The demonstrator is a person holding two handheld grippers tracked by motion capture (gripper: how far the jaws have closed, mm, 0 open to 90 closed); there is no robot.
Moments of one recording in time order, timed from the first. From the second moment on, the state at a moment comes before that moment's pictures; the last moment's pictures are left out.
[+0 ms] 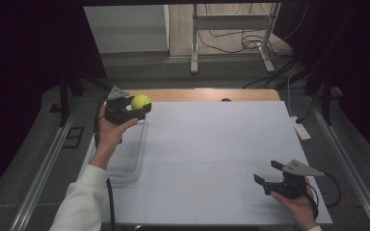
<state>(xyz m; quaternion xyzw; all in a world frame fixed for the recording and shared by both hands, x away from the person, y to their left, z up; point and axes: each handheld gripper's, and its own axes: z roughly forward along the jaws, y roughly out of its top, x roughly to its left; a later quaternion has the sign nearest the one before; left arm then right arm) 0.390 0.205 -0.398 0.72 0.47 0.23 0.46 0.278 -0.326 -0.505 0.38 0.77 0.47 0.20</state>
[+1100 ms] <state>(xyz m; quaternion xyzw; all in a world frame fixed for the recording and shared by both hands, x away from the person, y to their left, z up) 0.401 0.253 -0.411 0.69 0.53 0.25 0.42 0.279 -0.325 -0.505 0.38 0.77 0.47 0.20</state>
